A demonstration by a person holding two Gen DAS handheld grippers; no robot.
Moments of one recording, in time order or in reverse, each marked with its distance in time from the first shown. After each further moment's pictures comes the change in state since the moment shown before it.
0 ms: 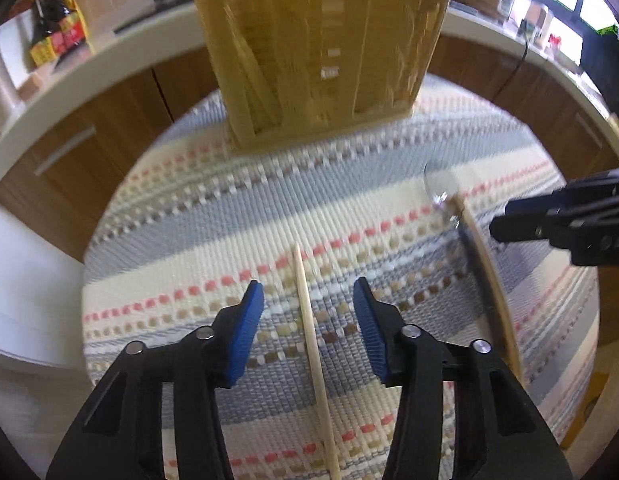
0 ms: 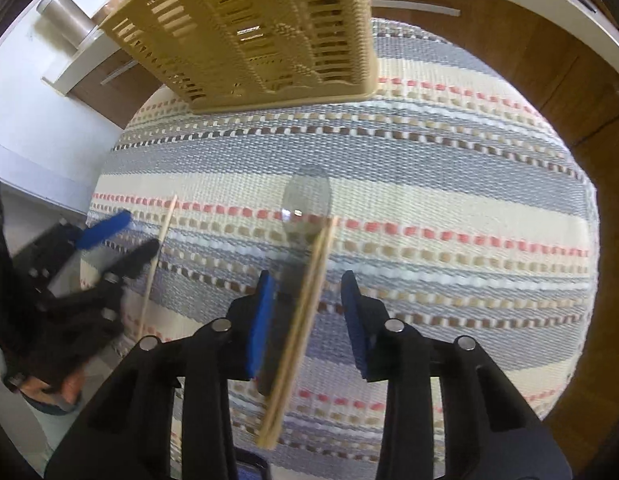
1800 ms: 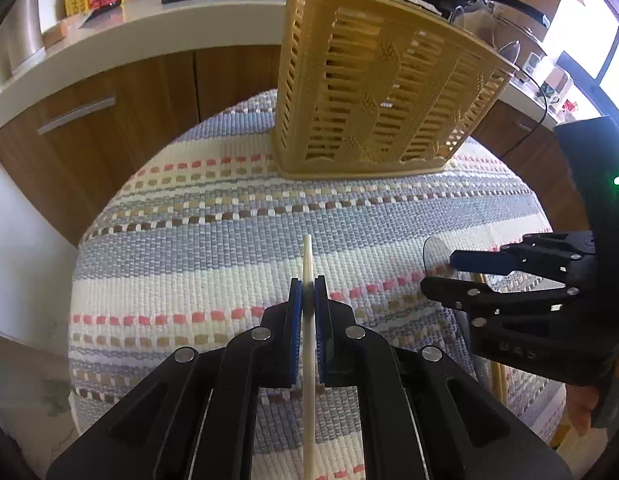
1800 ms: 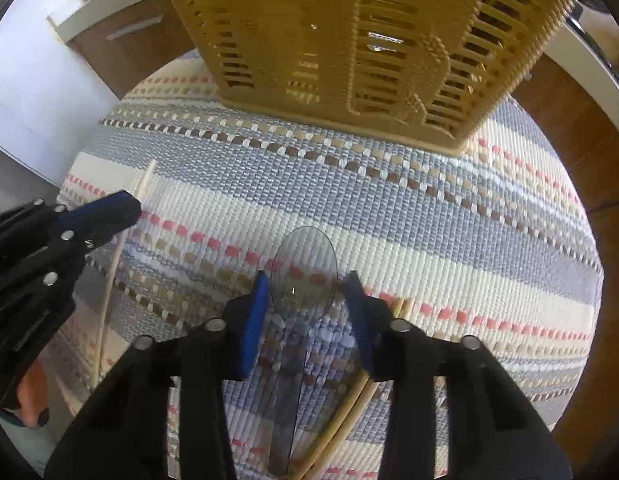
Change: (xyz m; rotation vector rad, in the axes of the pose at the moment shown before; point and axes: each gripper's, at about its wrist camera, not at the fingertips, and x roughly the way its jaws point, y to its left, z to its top) left arm -0.005 0.053 0.013 -0.189 -0.100 -0.093; right arm 0.085 0.104 0.035 -0.201 -0.032 -0.150
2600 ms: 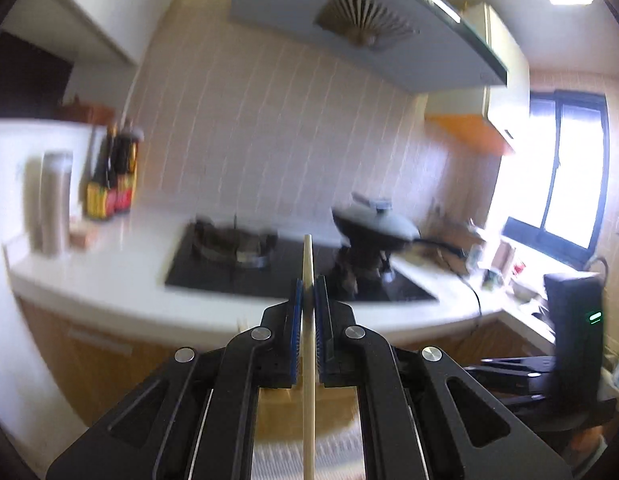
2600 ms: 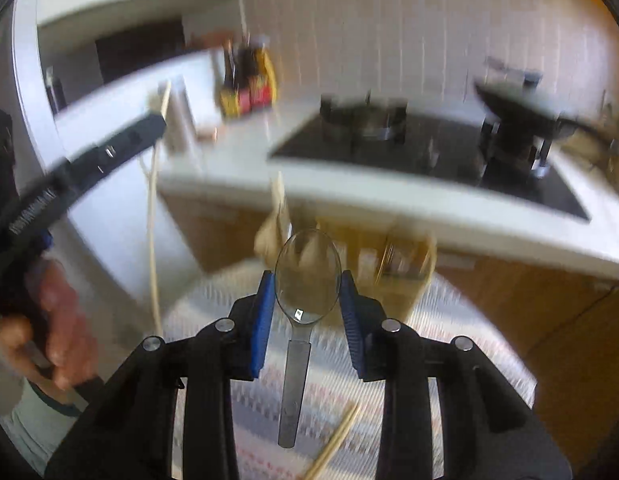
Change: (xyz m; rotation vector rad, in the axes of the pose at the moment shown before) left arm -0.194 -0.049 0.089 -0.032 -0.808 -0.092; right arm -0.225 -0.045 0.016 -0.057 -0.615 0.128
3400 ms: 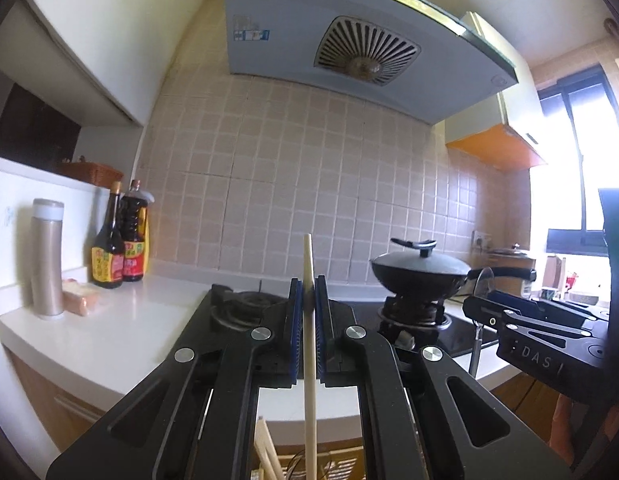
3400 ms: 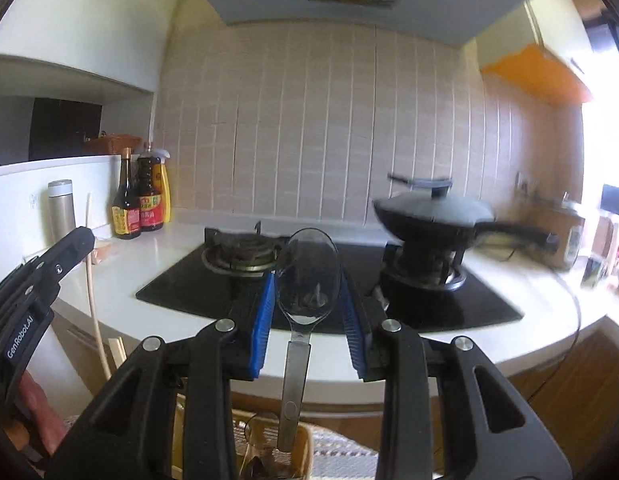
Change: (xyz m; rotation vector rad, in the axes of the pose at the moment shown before) left arm 0.098 -0.005 -0.031 0.122 -0.240 0.125; right arm 0.038 -0.085 0.048 0.012 -0.429 -0.350
